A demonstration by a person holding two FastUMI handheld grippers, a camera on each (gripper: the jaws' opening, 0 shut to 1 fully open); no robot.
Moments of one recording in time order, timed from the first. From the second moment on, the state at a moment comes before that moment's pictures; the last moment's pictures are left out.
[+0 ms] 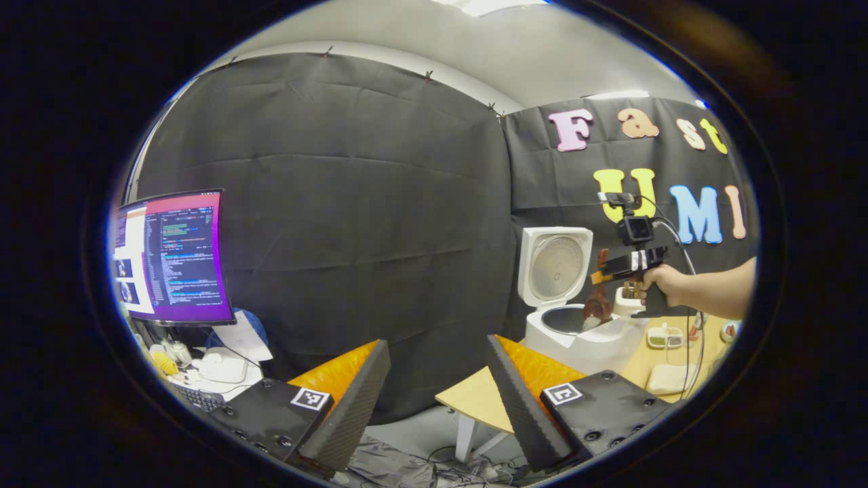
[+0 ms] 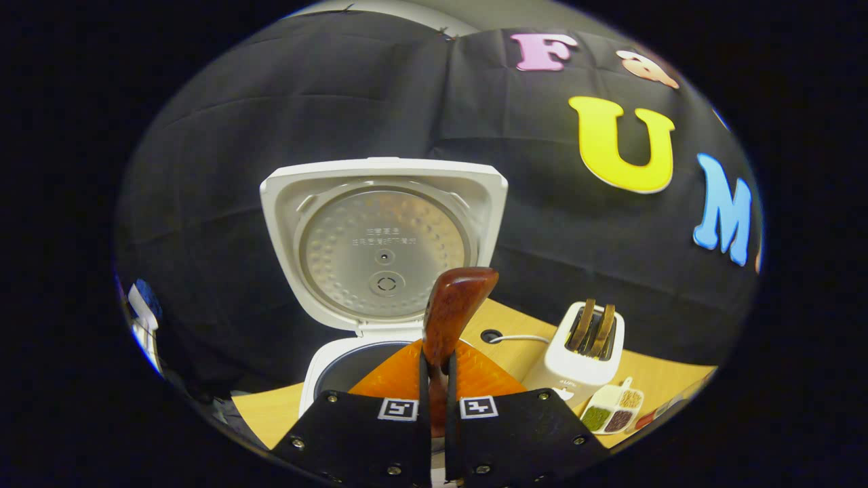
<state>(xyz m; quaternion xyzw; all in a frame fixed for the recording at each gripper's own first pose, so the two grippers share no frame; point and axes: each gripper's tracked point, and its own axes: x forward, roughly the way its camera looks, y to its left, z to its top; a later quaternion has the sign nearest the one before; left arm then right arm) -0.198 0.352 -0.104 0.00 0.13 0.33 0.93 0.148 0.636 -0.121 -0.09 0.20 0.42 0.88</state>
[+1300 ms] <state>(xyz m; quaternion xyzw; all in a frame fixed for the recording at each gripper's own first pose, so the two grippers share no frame) -0.156 0.335 -0.084 0.01 0.12 0.28 0.95 0.155 0.528 -0.062 0.24 0.28 0.33 0.87</state>
